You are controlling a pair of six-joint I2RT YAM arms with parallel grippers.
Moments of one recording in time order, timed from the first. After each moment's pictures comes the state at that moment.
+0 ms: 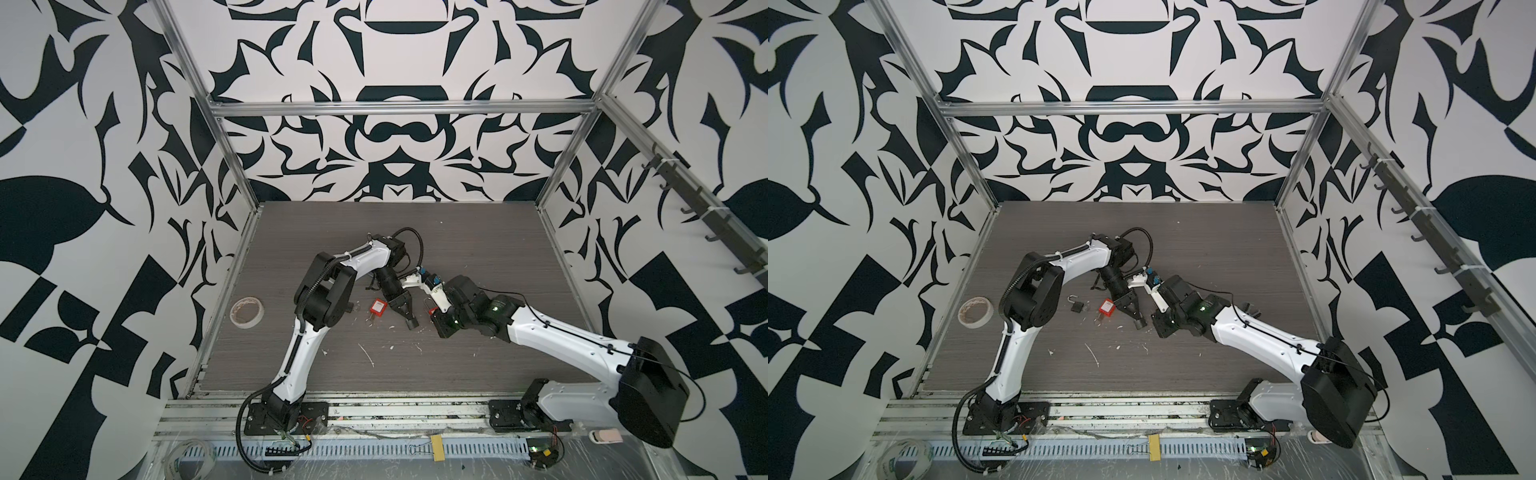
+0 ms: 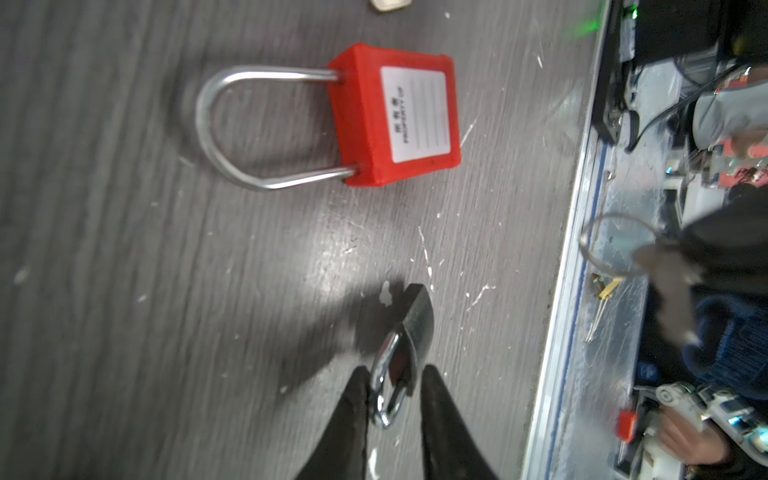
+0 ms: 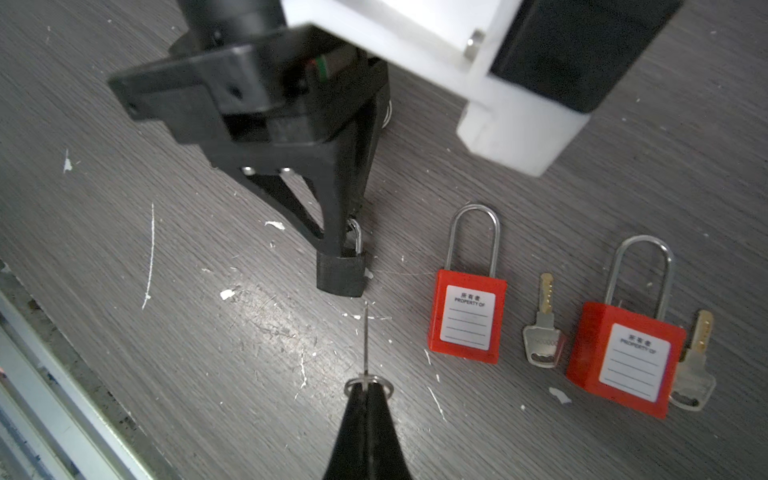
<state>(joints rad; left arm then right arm) -0.64 2.29 1.75 -1.21 0.73 0.68 0.77 1.26 0.77 -0.47 -0.07 0.21</state>
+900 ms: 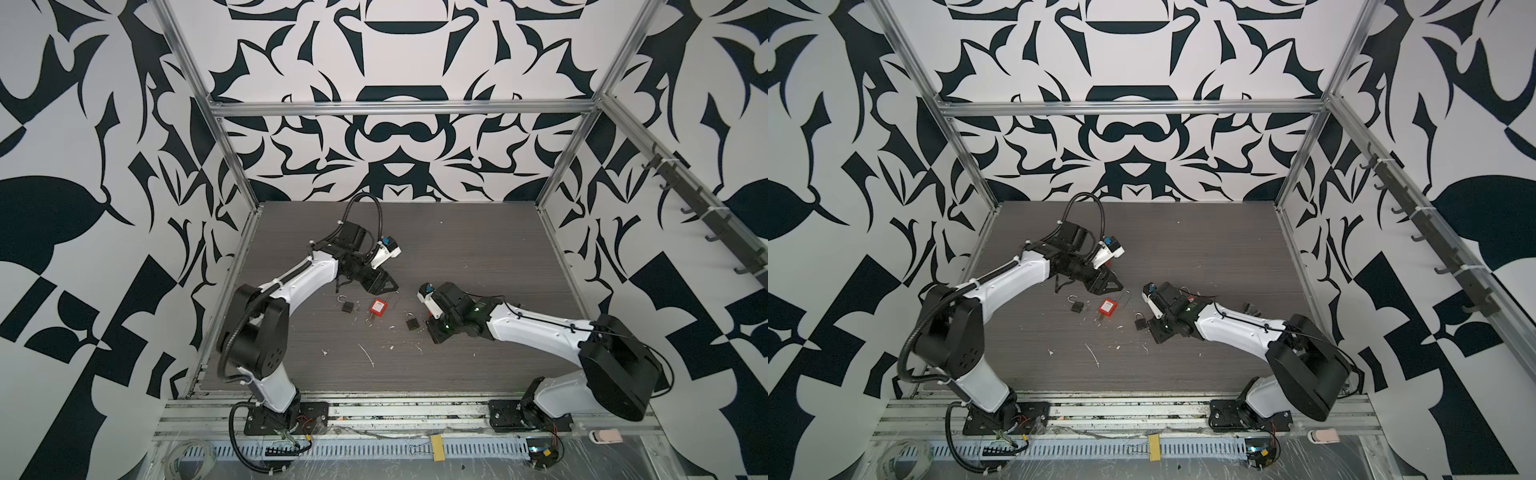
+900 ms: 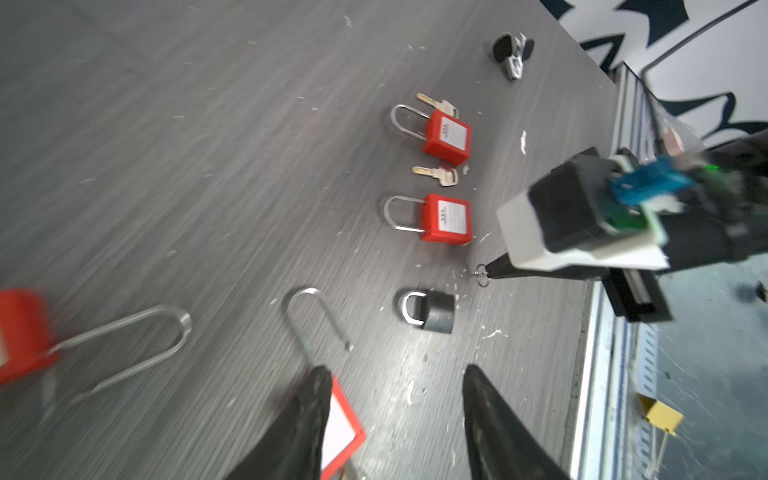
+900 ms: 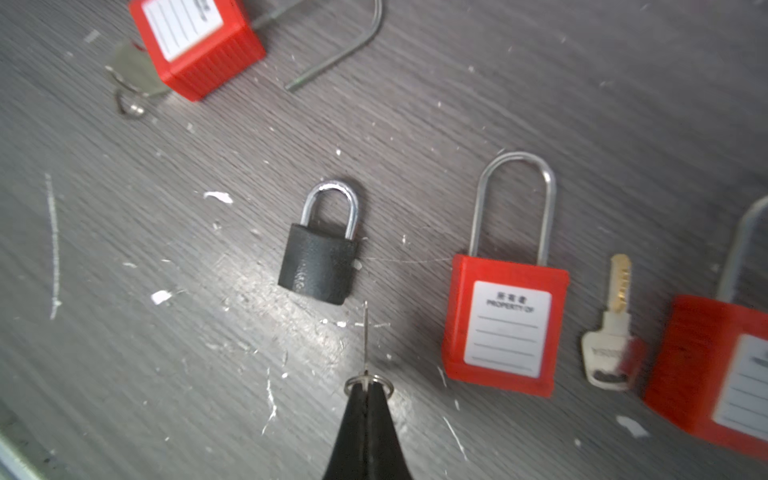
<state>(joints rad) -0.46 1.65 1.18 -0.57 0.69 0.32 0.79 1.45 0.75 -0.39 -0.07 0.25</state>
